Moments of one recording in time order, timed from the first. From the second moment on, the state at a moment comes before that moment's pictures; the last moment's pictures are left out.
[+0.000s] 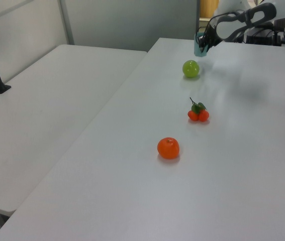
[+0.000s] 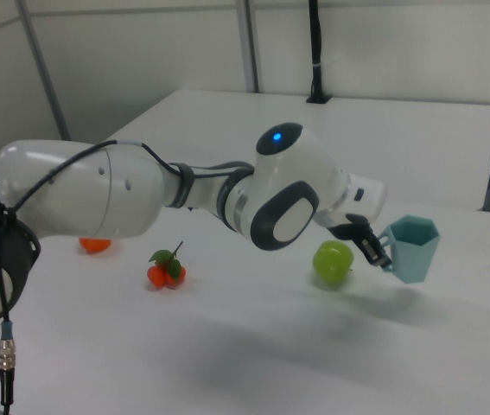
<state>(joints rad) -0.28 0.60 -0.19 -1.50 0.02 2.65 0.40</state>
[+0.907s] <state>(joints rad) -0.27 0.26 -0.05 -1.53 0.02 2.22 0.27</state>
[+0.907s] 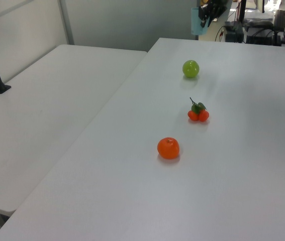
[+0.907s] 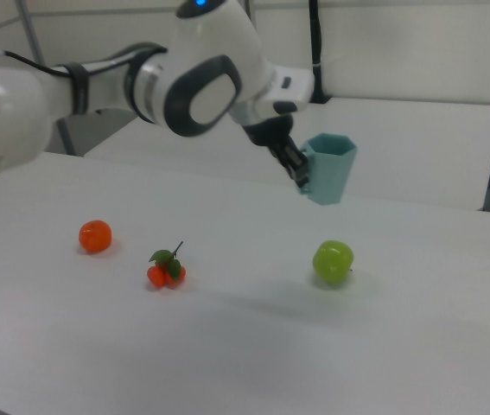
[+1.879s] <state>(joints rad) -0.13 -0.13 -0.02 -1.82 0.06 1.70 -0.25</state>
